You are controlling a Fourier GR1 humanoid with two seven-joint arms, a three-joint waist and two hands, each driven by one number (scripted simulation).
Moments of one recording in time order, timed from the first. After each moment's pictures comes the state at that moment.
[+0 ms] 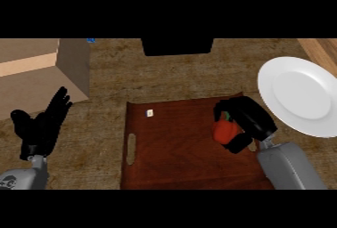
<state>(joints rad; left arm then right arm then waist) -0.10 0.32 0.02 -1.42 0.15 0.10 0.15 -0.32 -0.24 0.23 -1.39 0.88 0.19 -0.19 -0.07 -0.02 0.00</state>
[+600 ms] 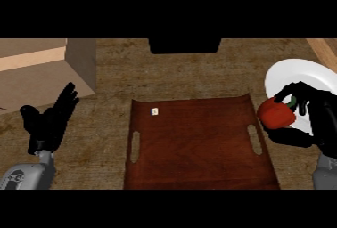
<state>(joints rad) -0.14 0.30 -0.01 -1.42 0.13 0.09 0.16 -0.15 -0.25 -0.07 -1.83 0.81 0.02 0.04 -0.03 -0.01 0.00</state>
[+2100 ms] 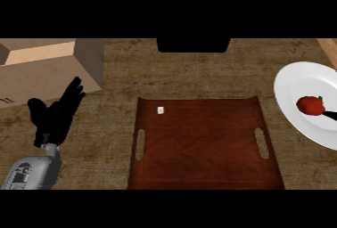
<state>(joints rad) -0.19 0.25 0.02 -1.41 0.08 0.05 0.18 -0.51 -0.65 -0.43 -0.68 0.62 0.10 -0.49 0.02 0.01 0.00</state>
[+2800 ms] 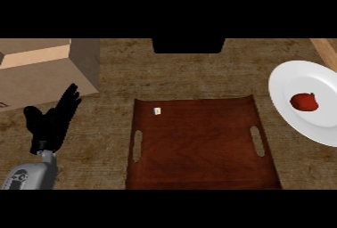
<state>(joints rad) -0.14 0.25 0.04 -1.40 0.08 0.03 0.14 -0.60 -0.67 -0.61 -0.67 0.28 0.43 -0.56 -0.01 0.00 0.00</state>
